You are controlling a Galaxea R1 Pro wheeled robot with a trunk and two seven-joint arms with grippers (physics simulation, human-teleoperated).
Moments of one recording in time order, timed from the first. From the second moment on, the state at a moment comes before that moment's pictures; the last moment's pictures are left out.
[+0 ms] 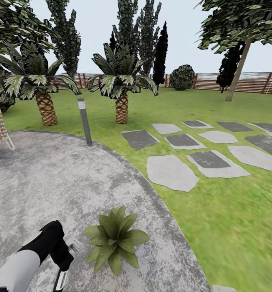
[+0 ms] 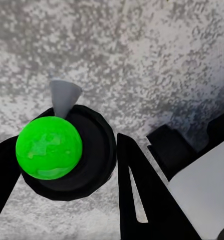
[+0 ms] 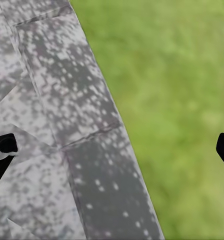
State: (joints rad) left arm -0.68 0.17 0.04 -0.50 -1.03 0.71 -1.14; right arm -0.37 -0.04 -0.60 -0.11 0.55 -0.32 -0.23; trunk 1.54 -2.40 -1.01
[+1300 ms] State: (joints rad) left arm -0.66 0.18 -0.01 -0.57 -1.03 0.69 -1.16; right arm -0.37 -0.05 -0.60 -0.11 0.55 -0.32 -0.23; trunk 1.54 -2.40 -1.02
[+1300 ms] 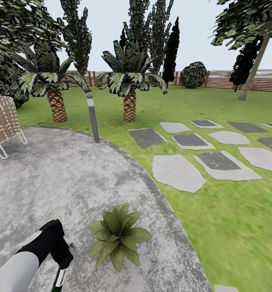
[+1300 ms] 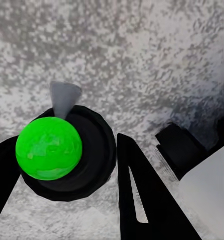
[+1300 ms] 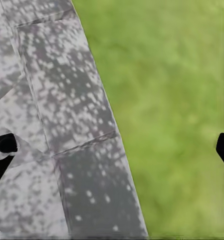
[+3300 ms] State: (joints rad) left arm -0.73 0.19 0.03 -0.65 -1.21 0.70 -1.38; right arm -0.37 -0.06 -0.59 -0.11 0.55 -0.32 -0.22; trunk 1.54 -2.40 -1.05
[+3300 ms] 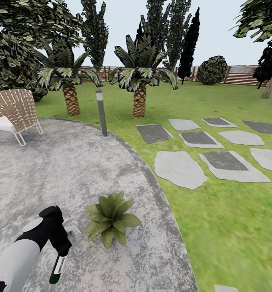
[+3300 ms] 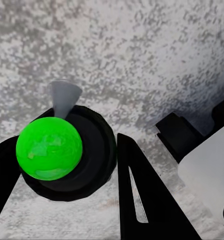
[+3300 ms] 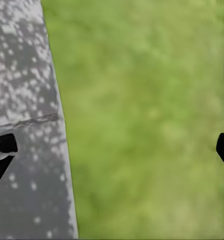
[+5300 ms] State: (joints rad) left arm -0.63 0.19 0.11 -0.63 -1.13 0.70 -1.13; right arm -0.37 -0.05 -0.59 -0.11 0.55 -0.32 -0.23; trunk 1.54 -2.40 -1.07
